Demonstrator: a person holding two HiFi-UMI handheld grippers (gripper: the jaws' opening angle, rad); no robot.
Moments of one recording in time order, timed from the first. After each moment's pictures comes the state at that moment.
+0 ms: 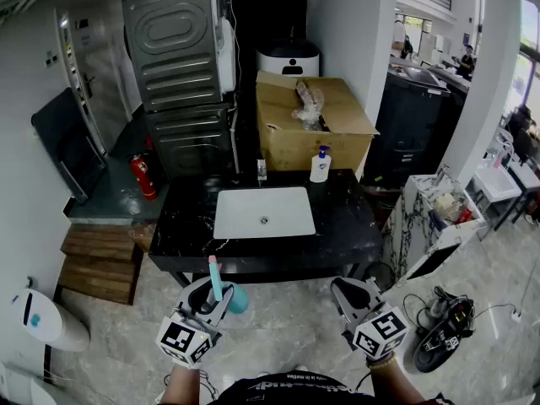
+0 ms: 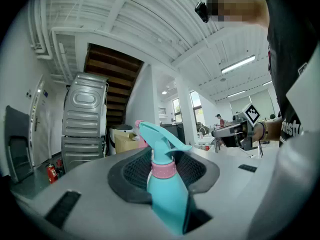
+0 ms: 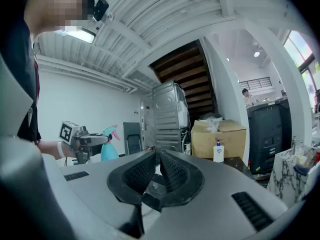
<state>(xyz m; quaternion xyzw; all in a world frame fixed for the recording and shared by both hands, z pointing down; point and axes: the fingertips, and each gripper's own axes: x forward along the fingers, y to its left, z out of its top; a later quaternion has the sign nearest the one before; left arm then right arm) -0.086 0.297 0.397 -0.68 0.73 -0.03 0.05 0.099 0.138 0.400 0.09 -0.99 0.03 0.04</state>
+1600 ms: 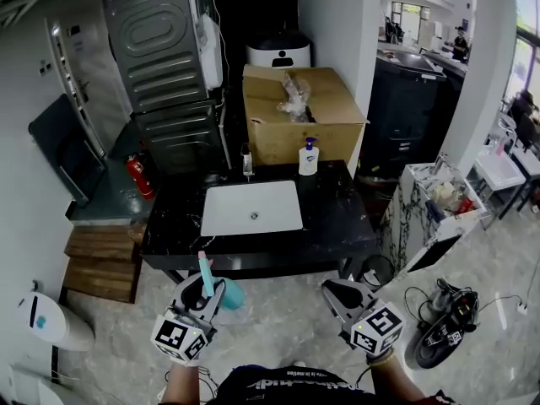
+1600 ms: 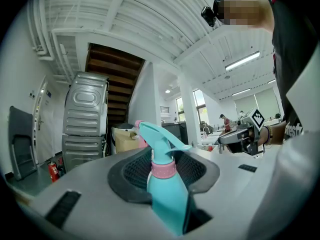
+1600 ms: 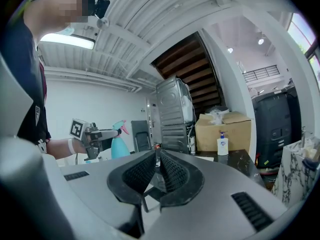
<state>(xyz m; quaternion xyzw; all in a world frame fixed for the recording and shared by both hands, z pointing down) -0.053 0.250 0.398 -0.66 0.75 -0.02 0.04 0.137 0.103 0.426 0.04 -1.00 0.05 0.06</state>
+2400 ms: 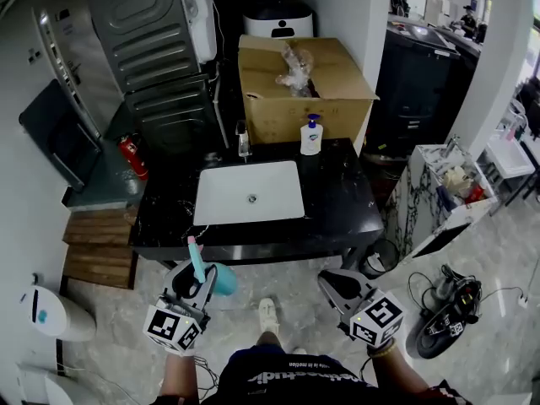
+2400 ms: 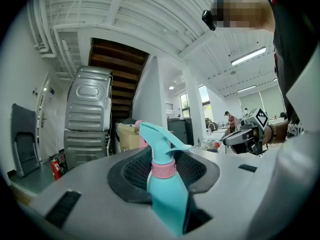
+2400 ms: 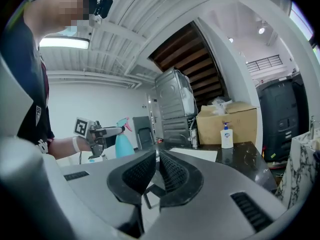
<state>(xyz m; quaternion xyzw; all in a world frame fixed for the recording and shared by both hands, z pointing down) -0.100 0.204 0.425 -0.64 0.77 -0.03 0.03 0.095 0.060 0.464 0.01 -0.99 0.07 0.08</state>
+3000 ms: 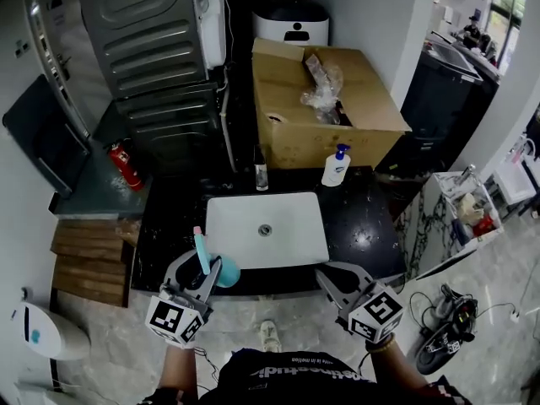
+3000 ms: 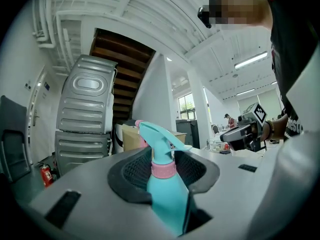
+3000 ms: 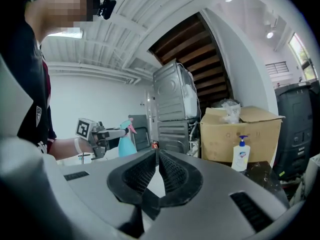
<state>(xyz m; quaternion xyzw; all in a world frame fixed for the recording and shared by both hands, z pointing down) -0.296 0.099 0.423 -0.66 0.75 -0.02 0.04 -0.112 -0.025 0.438 0.01 -0.99 0.04 0.09</state>
